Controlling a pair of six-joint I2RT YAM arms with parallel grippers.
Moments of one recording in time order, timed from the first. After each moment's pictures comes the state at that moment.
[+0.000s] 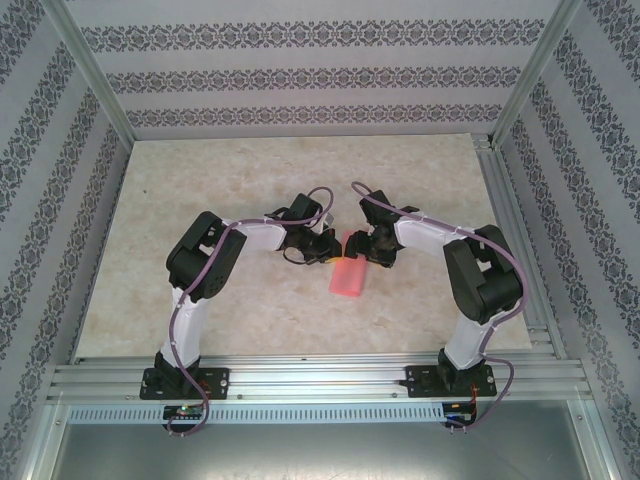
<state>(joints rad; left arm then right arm) -0.61 2.13 1.30 -0.14 0.67 -0.84 0.45 1.78 1.06 -0.58 -0.16 0.60</state>
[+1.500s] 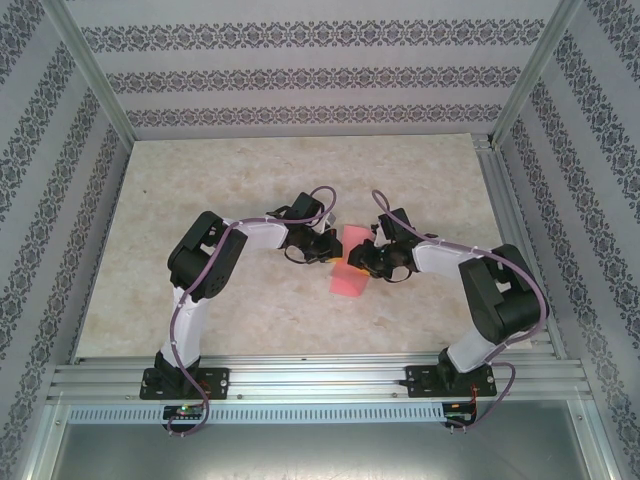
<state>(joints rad) -0.62 2.14 1.33 -0.18 0.67 -0.79 0.39 1.60 0.75 -0.19 -0.49 0.73</state>
